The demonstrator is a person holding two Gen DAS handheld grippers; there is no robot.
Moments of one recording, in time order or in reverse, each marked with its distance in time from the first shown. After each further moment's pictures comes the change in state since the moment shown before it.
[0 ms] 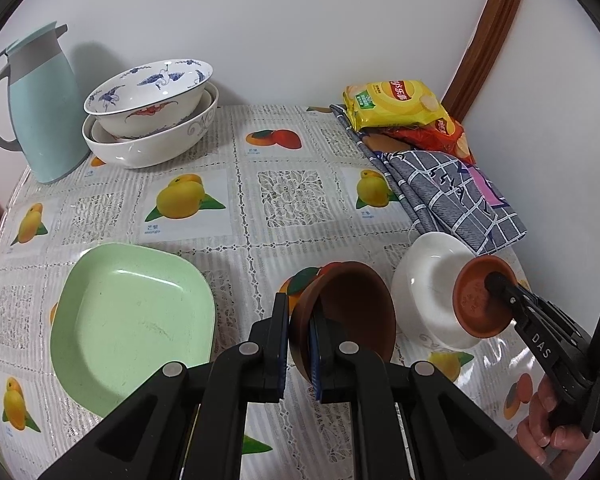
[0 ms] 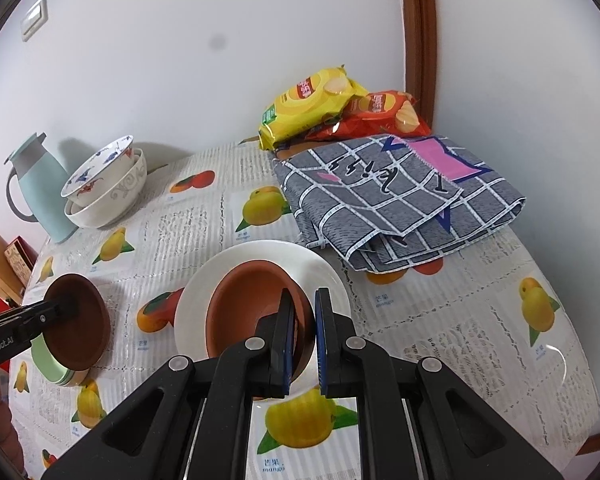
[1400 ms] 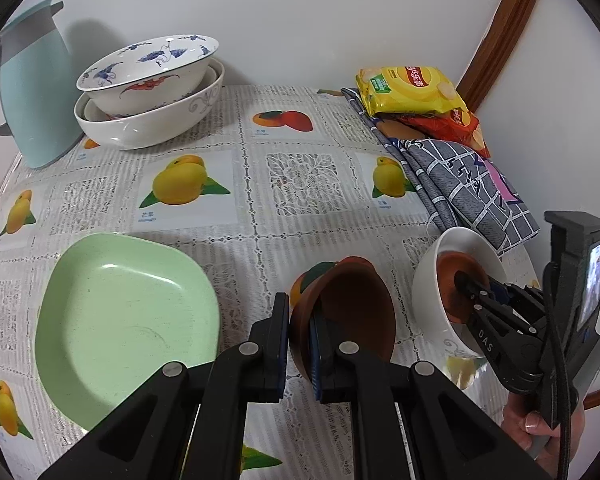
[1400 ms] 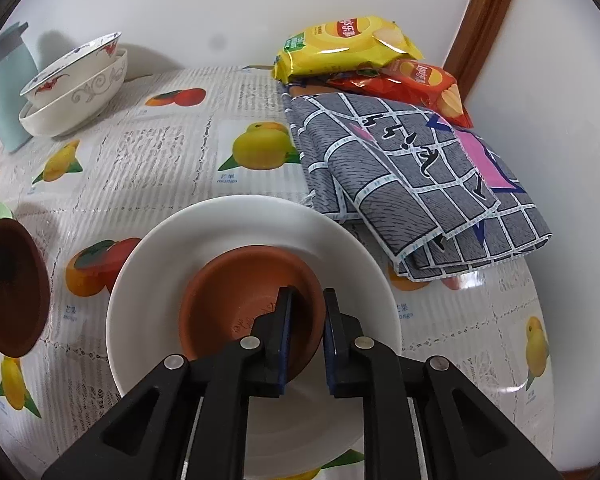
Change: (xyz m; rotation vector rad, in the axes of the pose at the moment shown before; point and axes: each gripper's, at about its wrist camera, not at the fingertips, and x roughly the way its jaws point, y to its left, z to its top) left arm 0.024 0.012 0.003 -0.026 0.048 -0.001; right arm 0.076 0.037 0.001 -0.246 0.178 -0.169
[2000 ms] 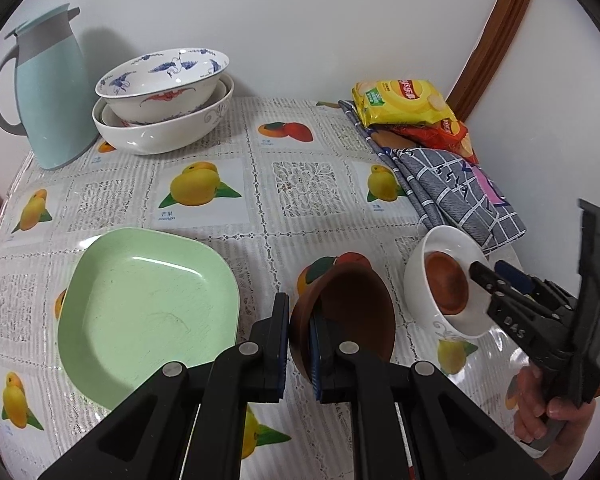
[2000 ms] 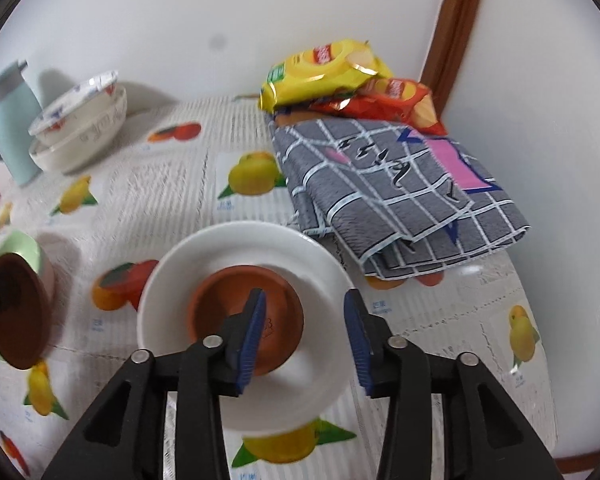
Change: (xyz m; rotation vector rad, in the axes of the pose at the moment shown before) left arm -0.030 0.009 -0.011 0.002 -0.036 -0.022; right arm -0.042 -0.015 -0.004 0.087 -0.076 0.024
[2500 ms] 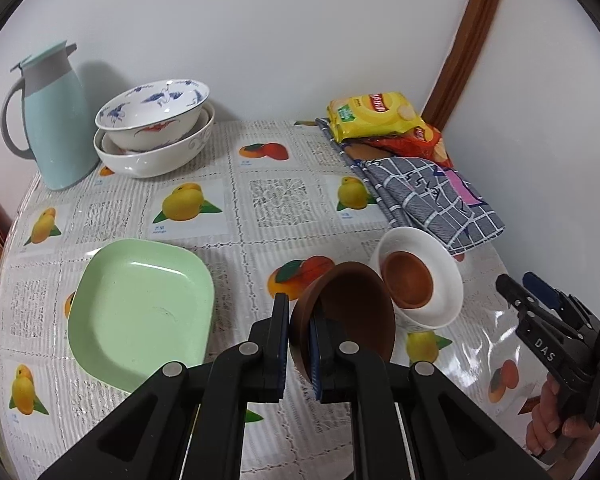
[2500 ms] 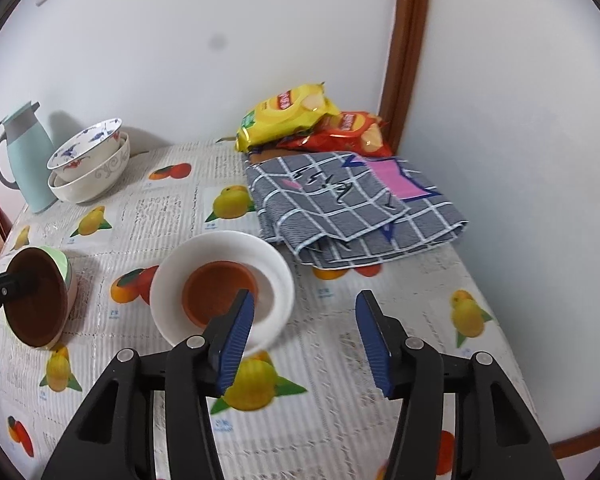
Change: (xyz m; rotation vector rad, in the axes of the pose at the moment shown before) left arm -0.036 -0.034 -0.012 0.050 -0.062 0.006; right arm -0.073 -0.042 -0.029 0.061 -0.122 -0.017
